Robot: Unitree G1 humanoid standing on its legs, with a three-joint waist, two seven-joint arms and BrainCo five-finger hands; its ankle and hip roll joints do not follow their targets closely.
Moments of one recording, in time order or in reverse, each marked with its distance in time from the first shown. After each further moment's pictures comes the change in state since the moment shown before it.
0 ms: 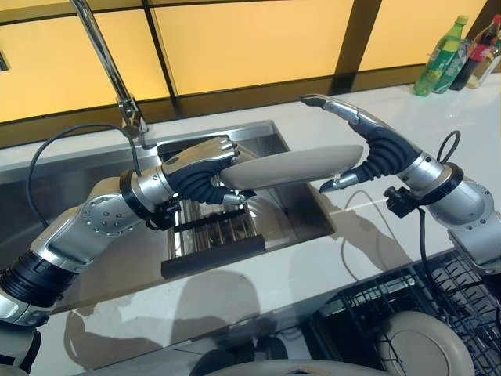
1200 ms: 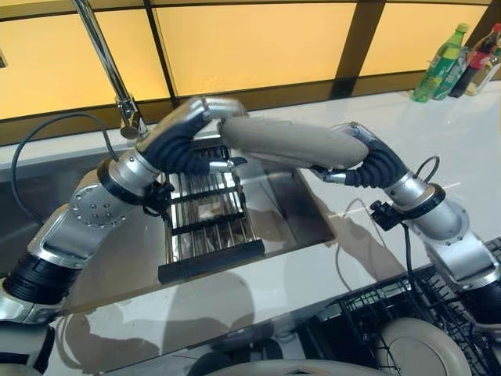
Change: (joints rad) left arm 0.014 -0.097 0.155 0.002 -0.018 0.050 0.138; right arm 0.124 0.203 -0.015 -0.001 0.023 -0.018 -0.118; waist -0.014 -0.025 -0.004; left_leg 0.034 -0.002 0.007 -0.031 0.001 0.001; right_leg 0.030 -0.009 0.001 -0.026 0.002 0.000
